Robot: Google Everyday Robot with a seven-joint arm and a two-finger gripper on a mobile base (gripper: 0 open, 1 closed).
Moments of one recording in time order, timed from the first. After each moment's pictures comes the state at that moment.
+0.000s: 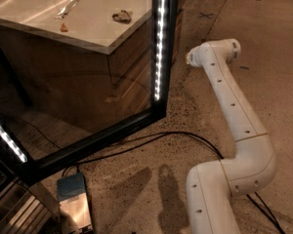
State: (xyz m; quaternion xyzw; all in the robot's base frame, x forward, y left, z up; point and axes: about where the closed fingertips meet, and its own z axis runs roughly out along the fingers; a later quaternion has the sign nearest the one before) arm 0.925 -0.235 0.718 -0.03 0.89 0.04 0.46
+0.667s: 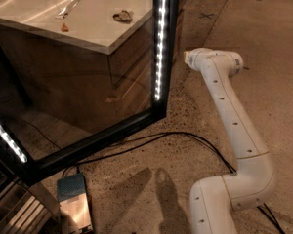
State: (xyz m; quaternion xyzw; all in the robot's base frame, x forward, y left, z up) arm 0.912 -0.220 0.749 -0.07 0.82 0.06 0.56
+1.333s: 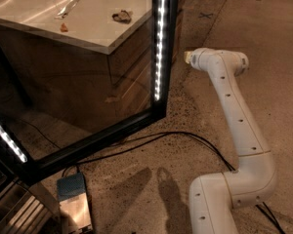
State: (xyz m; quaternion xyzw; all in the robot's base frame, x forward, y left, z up) arm 0.915 -0.219 0.747 -0.06 0.83 0.11 0.55
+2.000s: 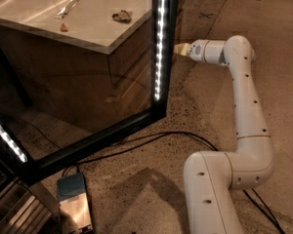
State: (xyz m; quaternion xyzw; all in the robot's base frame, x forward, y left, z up) arm 0.907 -0.165 0.775 -0.11 0.80 0.34 0.48
